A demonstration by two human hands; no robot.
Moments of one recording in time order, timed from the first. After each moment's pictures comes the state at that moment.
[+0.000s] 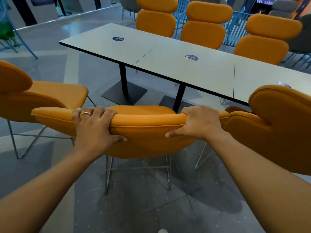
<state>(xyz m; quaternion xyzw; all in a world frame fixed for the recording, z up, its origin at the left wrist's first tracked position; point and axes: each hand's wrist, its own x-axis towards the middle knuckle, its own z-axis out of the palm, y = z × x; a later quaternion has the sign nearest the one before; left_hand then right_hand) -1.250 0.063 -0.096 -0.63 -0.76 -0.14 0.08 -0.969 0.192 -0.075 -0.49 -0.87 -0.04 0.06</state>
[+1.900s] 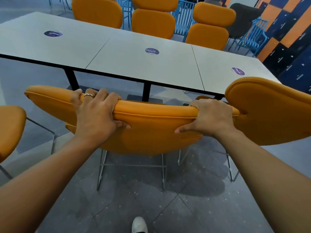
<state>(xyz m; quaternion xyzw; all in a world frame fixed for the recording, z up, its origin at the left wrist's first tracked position) -1.266 0.263 -0.107 -0.76 -0.61 -0.22 0.08 -0.960 0.263 -0.074 -0.66 -0.75 -0.07 0.02</state>
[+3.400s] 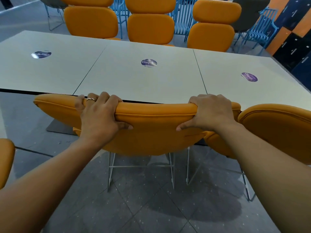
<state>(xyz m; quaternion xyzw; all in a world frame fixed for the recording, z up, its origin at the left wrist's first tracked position) -1.219 0.462 -0.100 -0.75 -0.62 -0.21 0.07 -0.912 0.462 -0.065 -0.66 -0.75 -0.05 0.00</state>
